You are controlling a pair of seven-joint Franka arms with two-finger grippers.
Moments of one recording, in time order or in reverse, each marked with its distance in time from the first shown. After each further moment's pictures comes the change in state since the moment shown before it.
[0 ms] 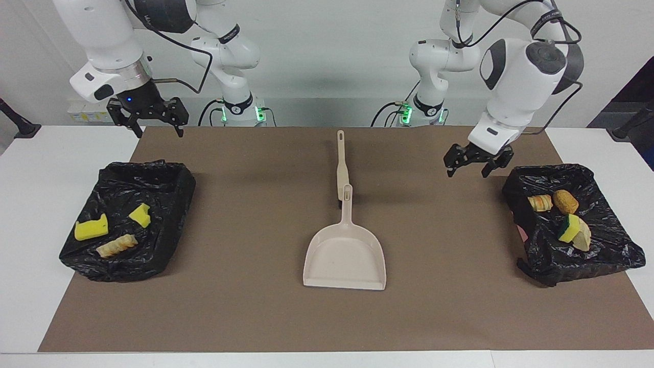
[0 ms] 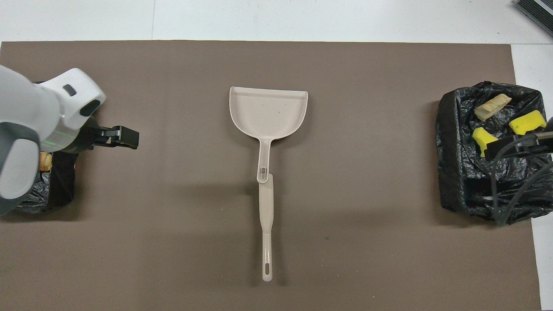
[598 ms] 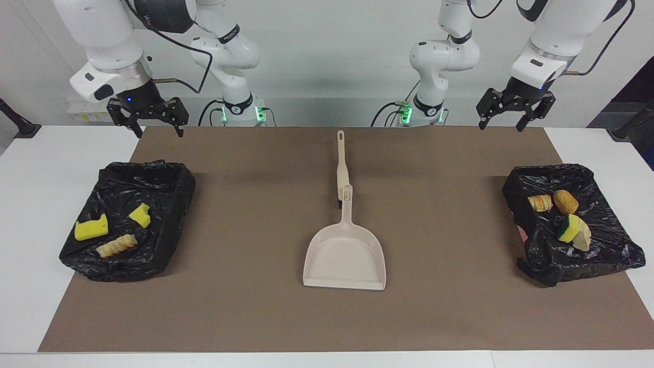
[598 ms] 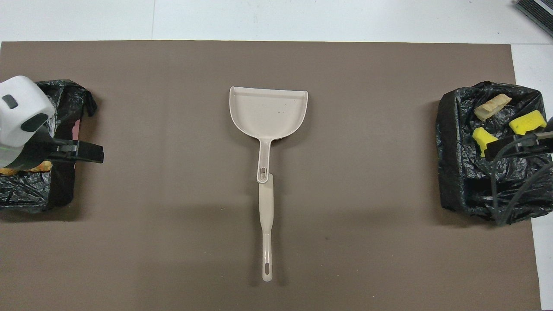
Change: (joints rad) left arm 0.049 -0.127 0.000 0.106 0.000 -0.204 0.060; right arm 0.000 0.000 0.000 0.000 0.000 0.000 0.000
